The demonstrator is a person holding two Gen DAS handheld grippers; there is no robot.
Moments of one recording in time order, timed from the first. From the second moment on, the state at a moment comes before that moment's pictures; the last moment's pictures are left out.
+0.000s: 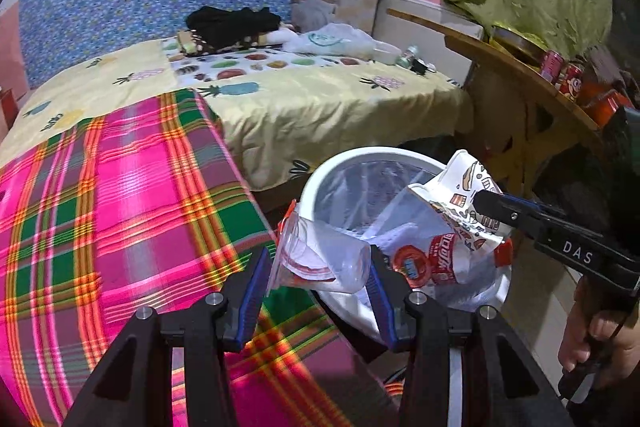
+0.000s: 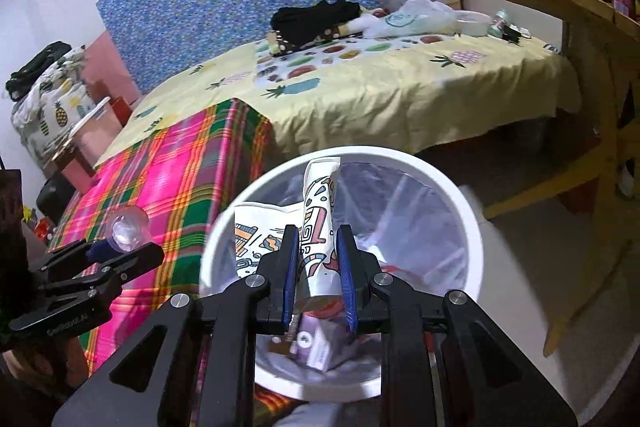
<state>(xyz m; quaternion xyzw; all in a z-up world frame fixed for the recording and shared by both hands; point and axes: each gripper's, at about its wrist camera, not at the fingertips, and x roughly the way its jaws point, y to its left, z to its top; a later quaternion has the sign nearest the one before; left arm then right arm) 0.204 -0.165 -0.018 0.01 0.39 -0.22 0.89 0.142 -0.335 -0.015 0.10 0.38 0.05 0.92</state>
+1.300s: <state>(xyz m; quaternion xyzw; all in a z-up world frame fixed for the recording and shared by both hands) 0.206 -0.195 -0.038 0.02 0.40 -0.27 0.88 0.134 -0.342 -0.014 0.08 0.38 0.04 0.92</state>
